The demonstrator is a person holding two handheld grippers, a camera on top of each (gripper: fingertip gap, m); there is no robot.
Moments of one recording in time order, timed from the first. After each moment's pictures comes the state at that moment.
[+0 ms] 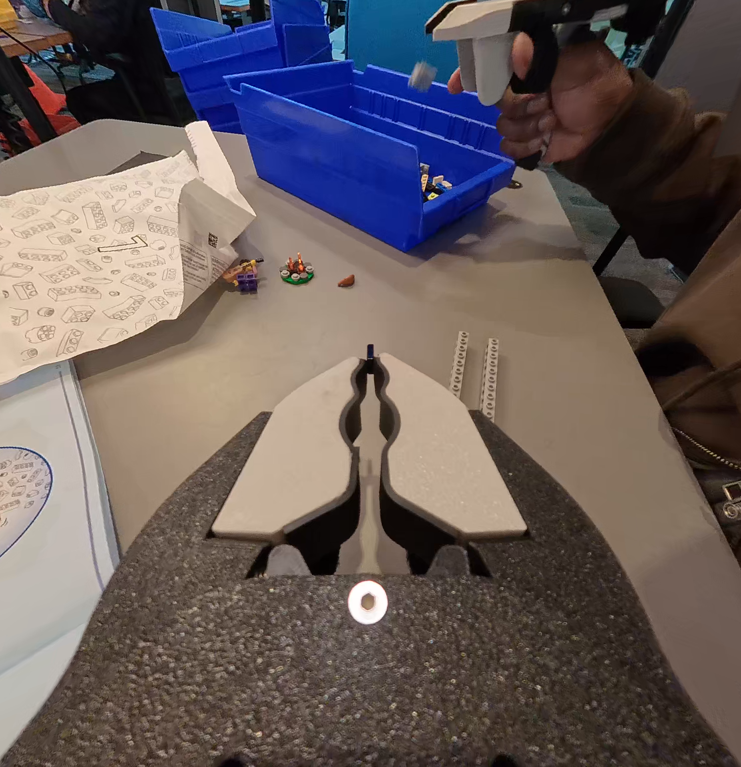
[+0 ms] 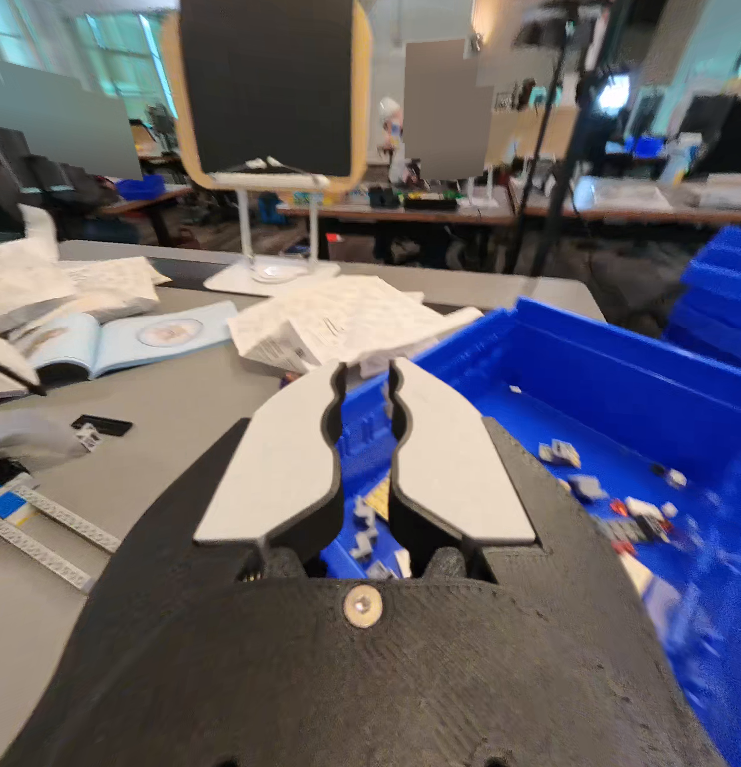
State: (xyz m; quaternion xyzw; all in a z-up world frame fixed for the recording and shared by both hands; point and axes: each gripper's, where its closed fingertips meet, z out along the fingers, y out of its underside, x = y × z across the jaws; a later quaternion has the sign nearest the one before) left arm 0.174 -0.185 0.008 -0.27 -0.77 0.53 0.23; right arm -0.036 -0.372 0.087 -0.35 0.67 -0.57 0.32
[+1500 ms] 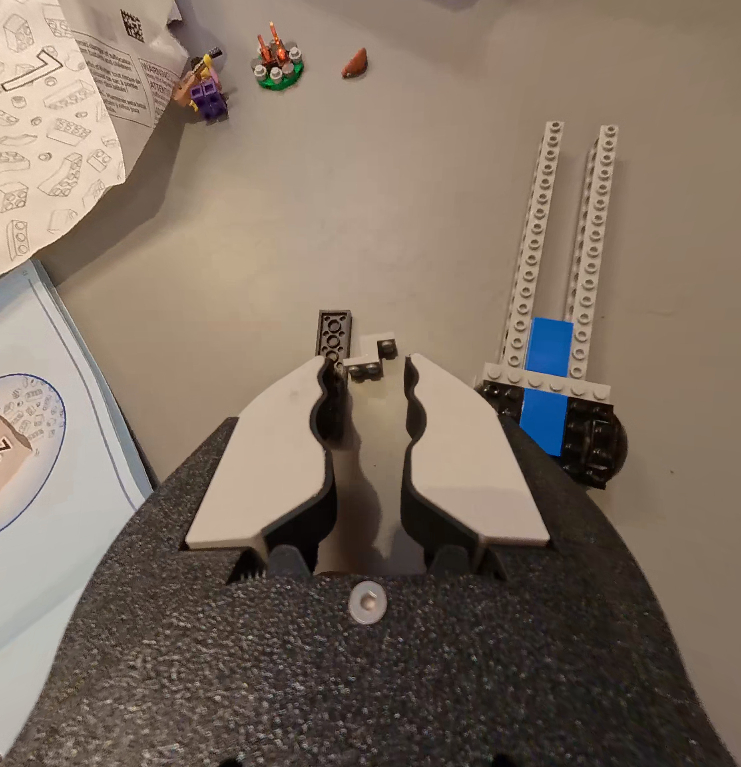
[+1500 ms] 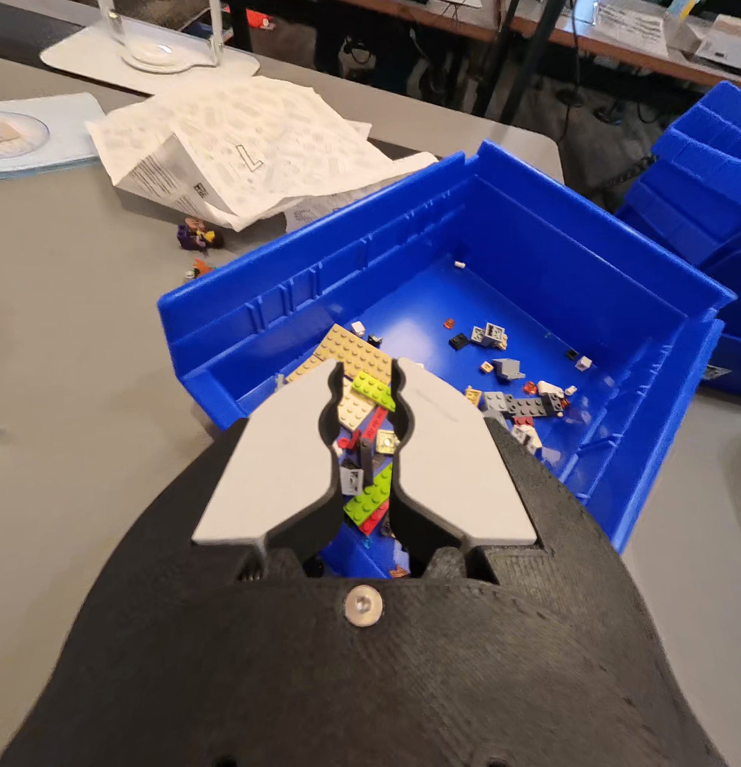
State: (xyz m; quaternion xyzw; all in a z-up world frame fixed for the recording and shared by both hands) left arm 0.197 -0.180 -0.066 -0.36 -0.85 0.38 0.09; right arm -0.073 -0.388 0.029 -0.42 0.75 -0.48 0.17
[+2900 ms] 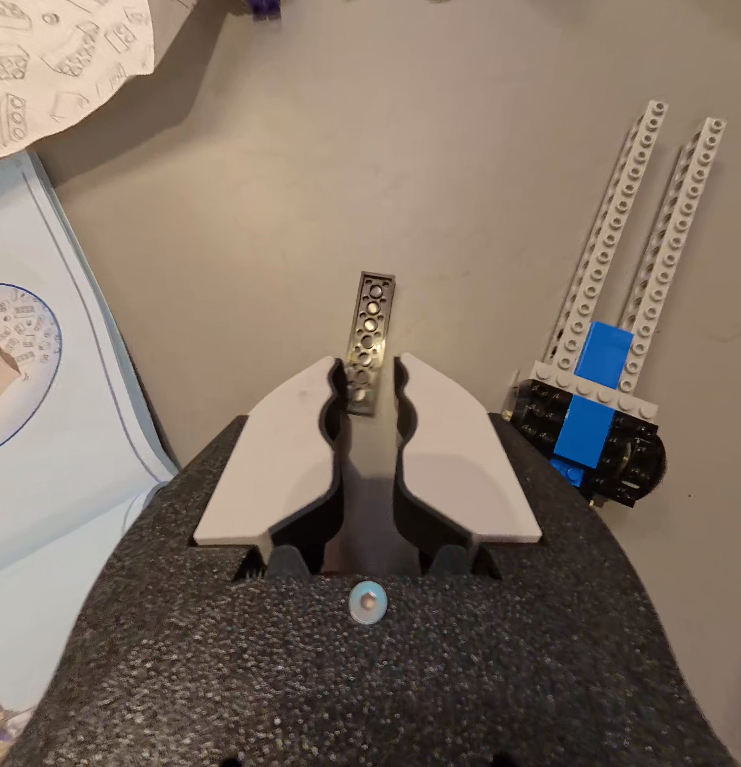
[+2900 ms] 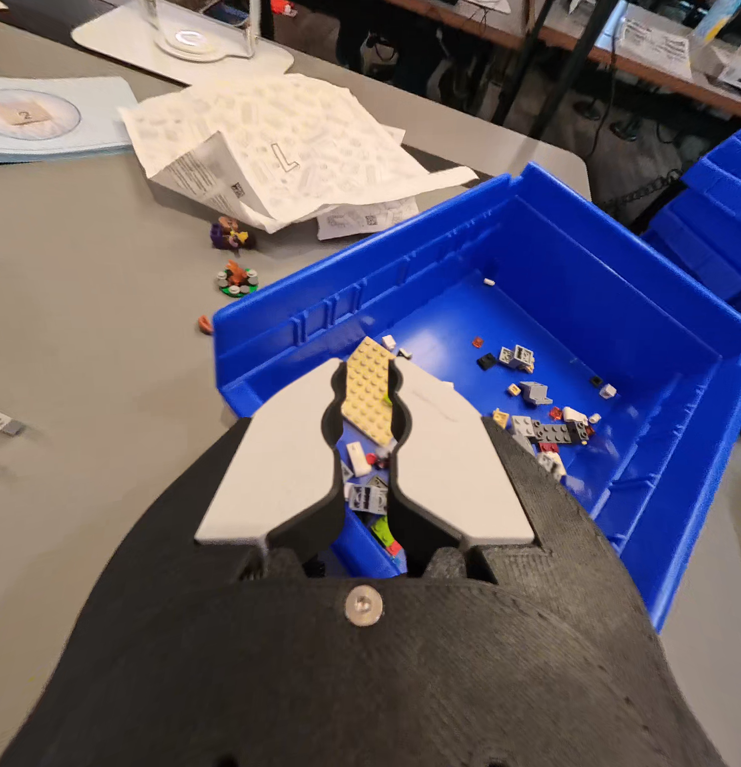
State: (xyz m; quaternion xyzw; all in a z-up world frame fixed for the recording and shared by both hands) left arm 0.216 -0.184 -0.077 -0.28 -0.89 0.34 0.08; right arm -0.049 -0.373 0.029 -0.45 0.74 -0.48 0.16
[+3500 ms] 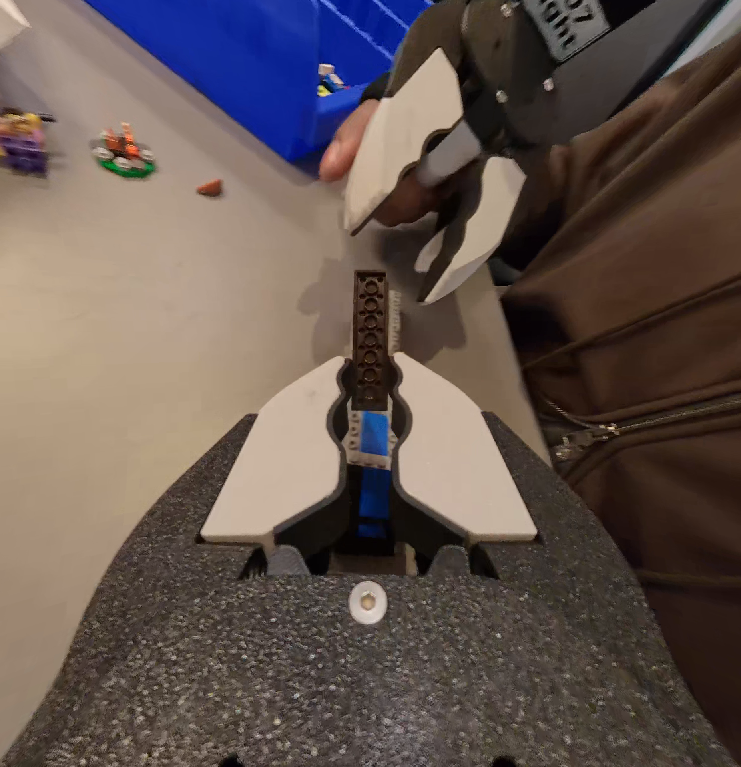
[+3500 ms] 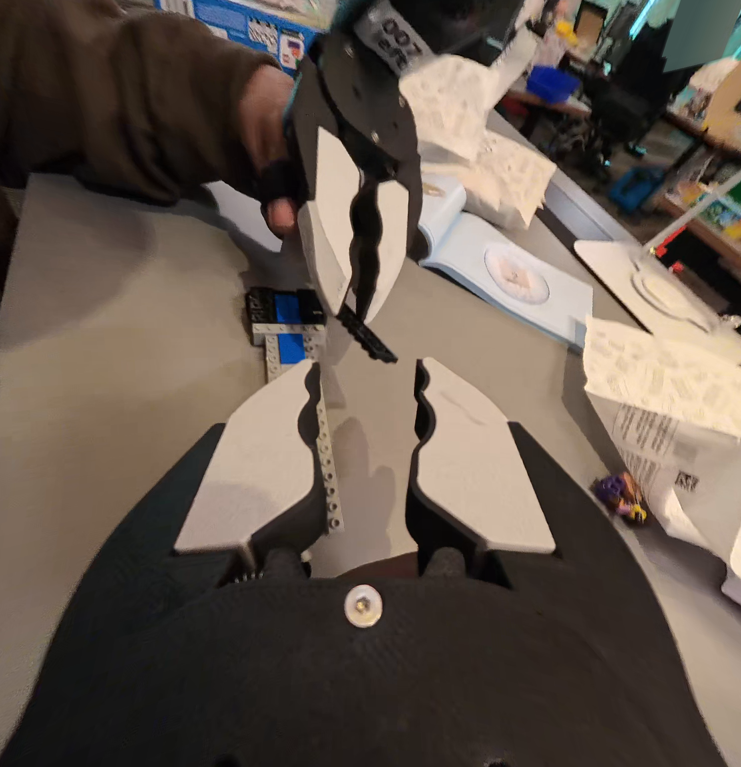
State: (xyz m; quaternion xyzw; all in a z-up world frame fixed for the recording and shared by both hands) left arm 0.137 -0.158 -0.019 -0.29 -0.80 0.37 0.39; right arm 0.110 -0.179 0.001 -0.72 0.41 -0.40 0.39
